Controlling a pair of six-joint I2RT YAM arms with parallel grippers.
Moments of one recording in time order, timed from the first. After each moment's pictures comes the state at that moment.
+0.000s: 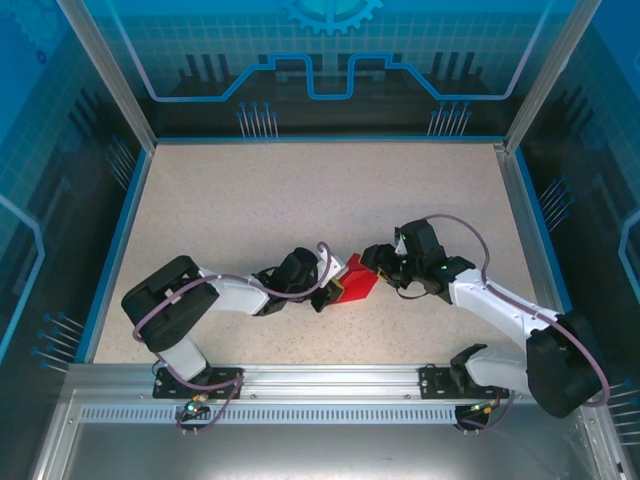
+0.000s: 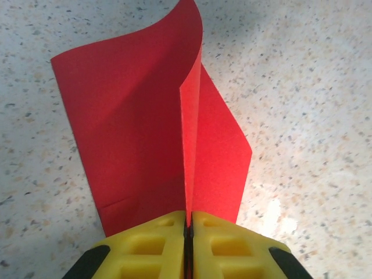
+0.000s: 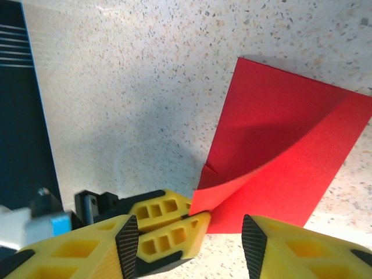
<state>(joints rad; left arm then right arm) -0.77 1.67 0.61 0.36 0.29 -0.10 0.48 1.20 0.62 -0.23 -0.34 0.98</state>
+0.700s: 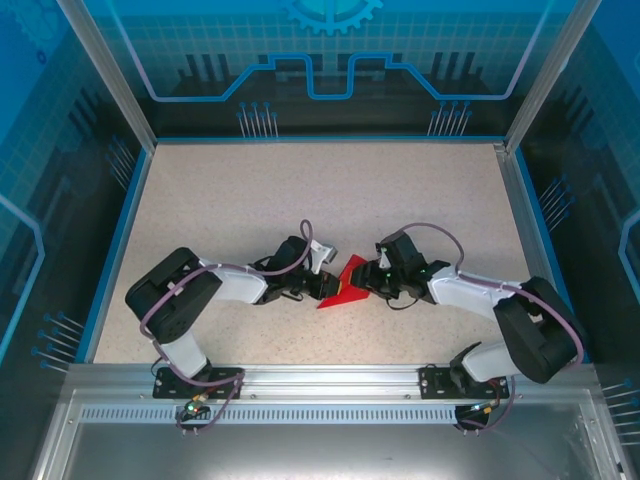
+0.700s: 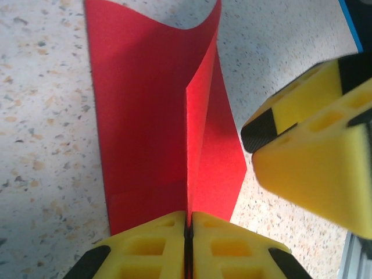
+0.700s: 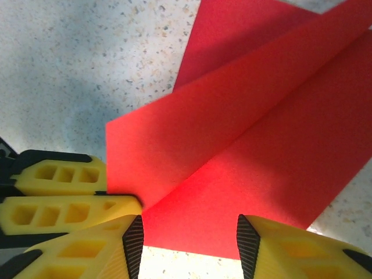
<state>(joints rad) -0.67 1.72 0.65 0.33 0.49 -0.49 0.57 1.42 0.59 -0.11 -0.33 0.88</state>
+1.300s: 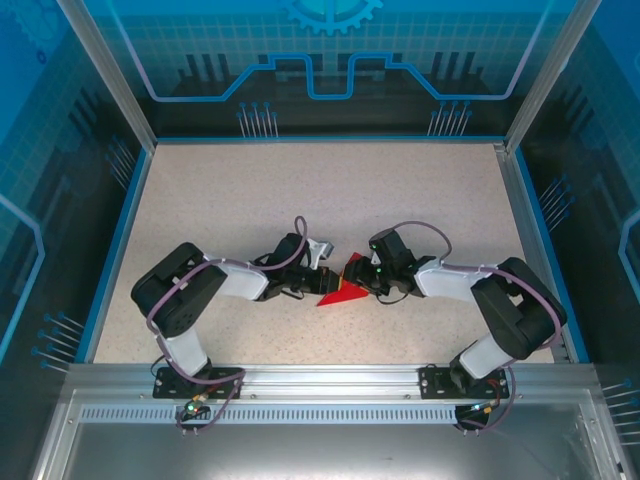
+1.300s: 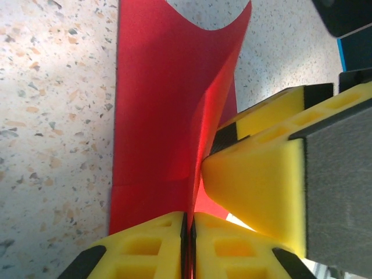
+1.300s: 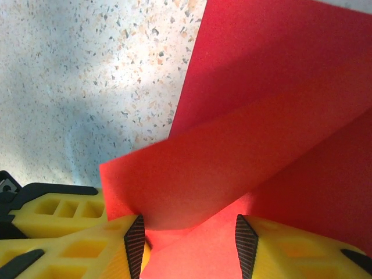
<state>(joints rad) -0.64 1.76 0.67 0.36 0.54 -0.64 0.59 1.56 0.64 -0.02 -0.32 0.96</state>
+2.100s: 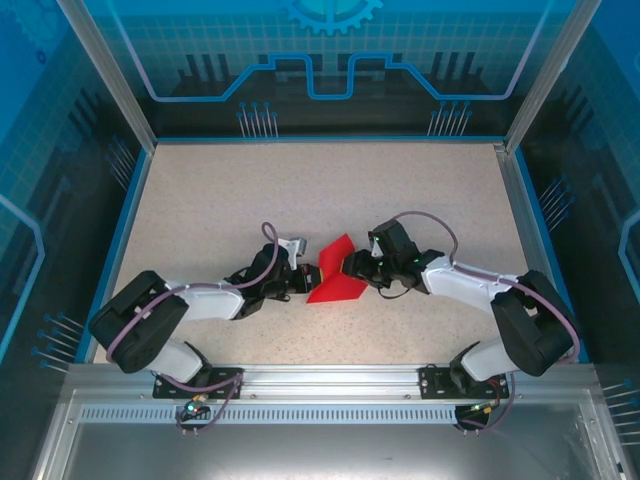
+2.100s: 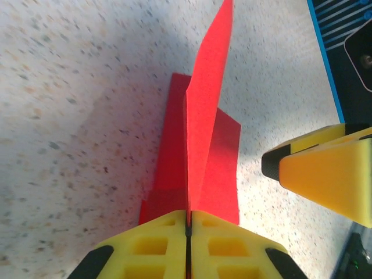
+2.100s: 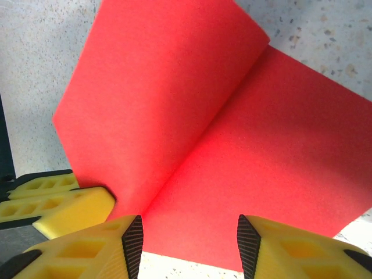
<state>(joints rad) -0.65 1.47 0.46 0.43 0.24 -0.77 0.59 1.45 0.71 -0.15 -0.33 0.90</state>
